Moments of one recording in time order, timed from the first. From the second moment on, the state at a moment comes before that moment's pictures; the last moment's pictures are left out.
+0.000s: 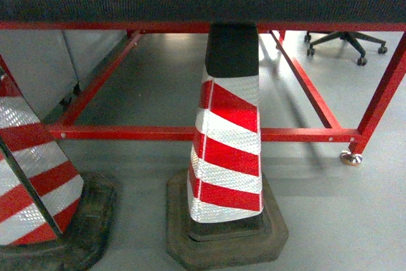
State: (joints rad) left arm 0.00 0.01 0.01 -0.01 0.00 0.00; right arm 0.00 0.00 0.01 -0.01 0.00 -0.01
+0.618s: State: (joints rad) left arm 0.00 0.01 0.01 -0.01 0.00 0.00; right arm 0.00 0.00 0.01 -0.01 0.00 0.00
